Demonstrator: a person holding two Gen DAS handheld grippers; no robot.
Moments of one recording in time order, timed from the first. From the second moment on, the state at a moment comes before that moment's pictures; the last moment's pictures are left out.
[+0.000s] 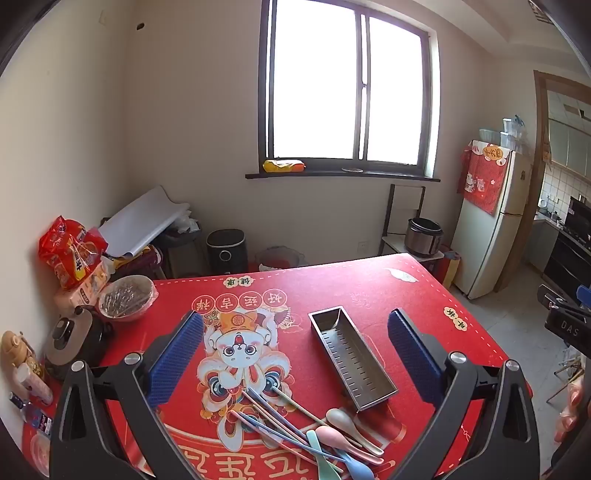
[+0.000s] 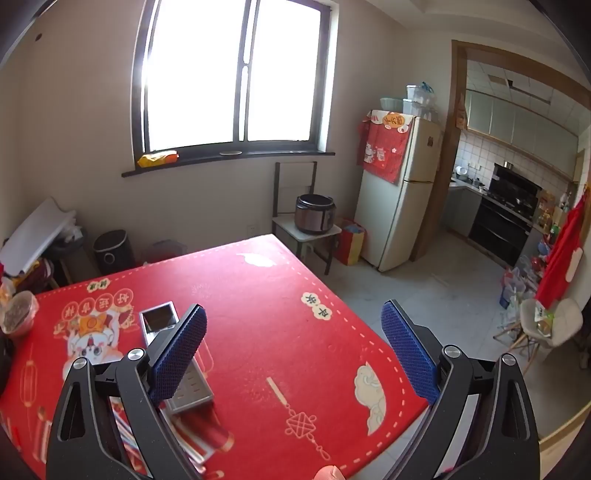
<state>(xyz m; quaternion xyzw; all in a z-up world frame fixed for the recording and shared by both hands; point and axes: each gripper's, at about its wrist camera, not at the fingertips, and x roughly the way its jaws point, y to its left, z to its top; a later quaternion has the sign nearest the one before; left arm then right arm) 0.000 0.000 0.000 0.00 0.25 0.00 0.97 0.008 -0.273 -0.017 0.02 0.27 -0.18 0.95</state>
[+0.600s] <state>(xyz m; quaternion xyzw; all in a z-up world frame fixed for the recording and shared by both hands) -0.005 -0.003 0.003 0.00 0.24 0.01 0.97 0.009 -0.272 -0.017 0.02 0.27 -0.18 0.94</state>
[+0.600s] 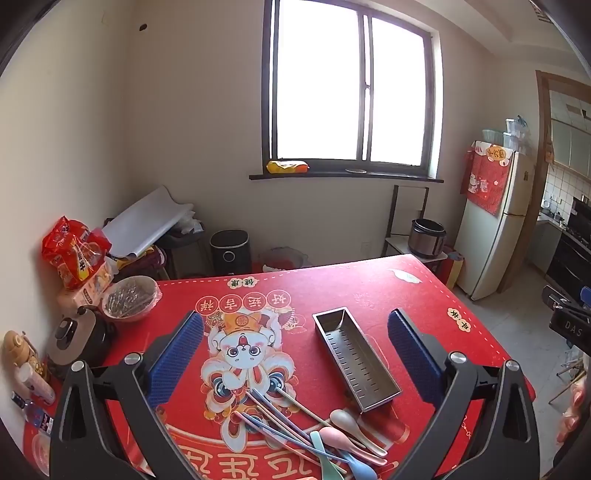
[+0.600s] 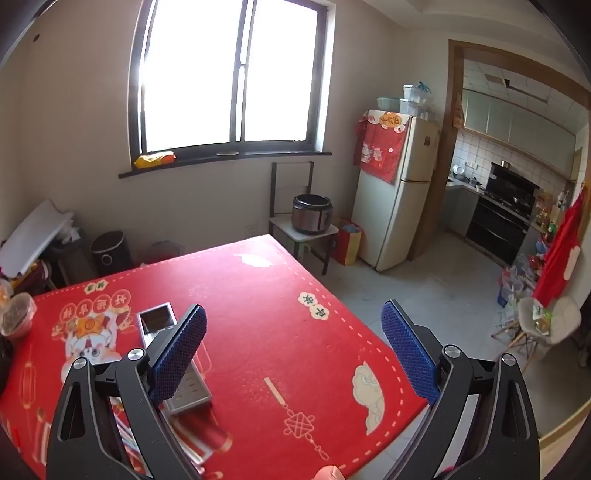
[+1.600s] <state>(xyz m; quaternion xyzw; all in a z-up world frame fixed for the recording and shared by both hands) -0.003 -0.004 0.003 0.00 0.24 0.00 0.97 0.008 -0.279 -0.012 0.02 0.27 -0.19 0.94</state>
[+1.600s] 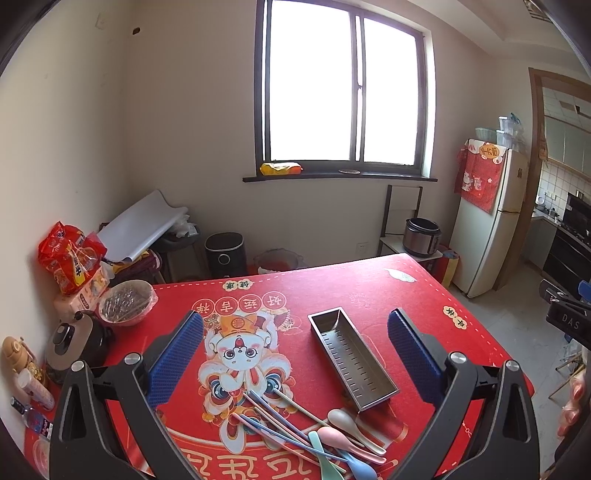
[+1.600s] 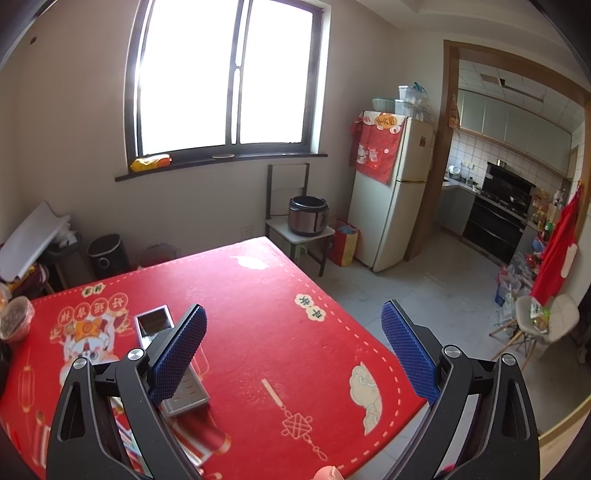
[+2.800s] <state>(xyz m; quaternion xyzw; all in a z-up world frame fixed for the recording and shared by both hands) -0.017 -0.005 0.009 0.00 0.23 -0.01 0.97 -0.007 -0.284 -0.004 0.02 0.26 -0.19 0.95</state>
